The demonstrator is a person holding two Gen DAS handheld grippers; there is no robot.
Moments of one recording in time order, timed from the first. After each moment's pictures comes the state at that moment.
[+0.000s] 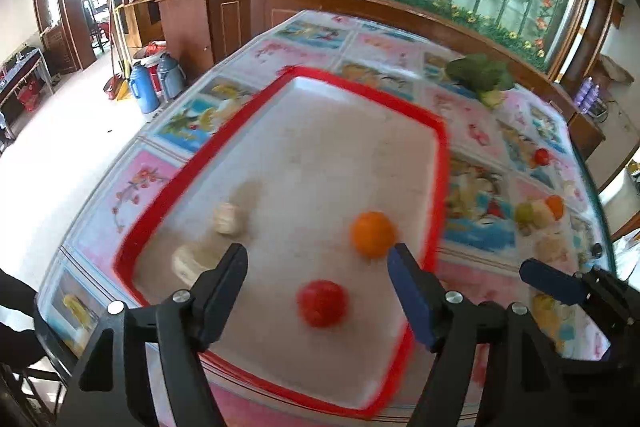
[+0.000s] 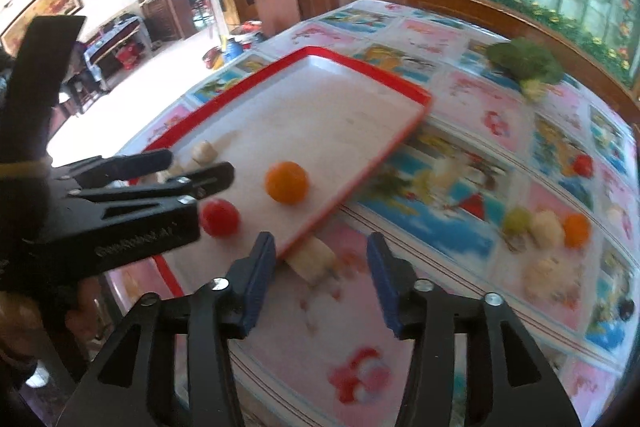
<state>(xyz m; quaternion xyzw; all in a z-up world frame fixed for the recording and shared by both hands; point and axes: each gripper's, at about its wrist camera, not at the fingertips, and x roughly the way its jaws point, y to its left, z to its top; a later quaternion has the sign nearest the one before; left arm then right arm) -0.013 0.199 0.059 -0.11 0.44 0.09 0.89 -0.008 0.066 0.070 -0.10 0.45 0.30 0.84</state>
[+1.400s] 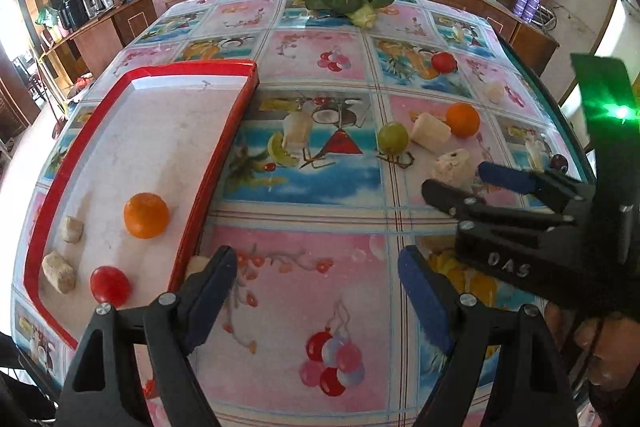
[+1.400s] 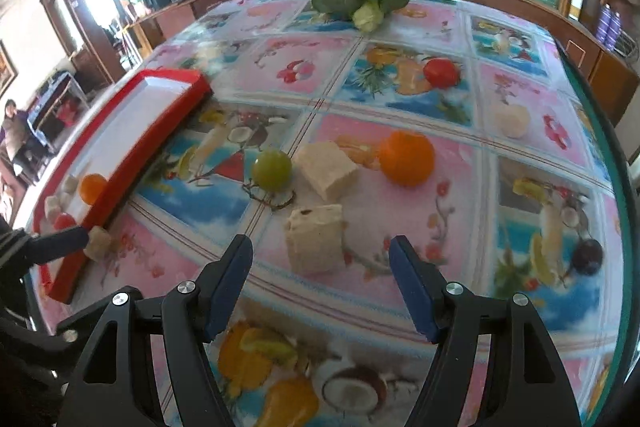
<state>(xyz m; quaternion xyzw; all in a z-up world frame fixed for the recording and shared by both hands) 0.017 0.052 0.044 -0.01 0.50 -0.01 0.87 0.064 -0.087 0.024 -0.03 0.47 0.19 0.86</state>
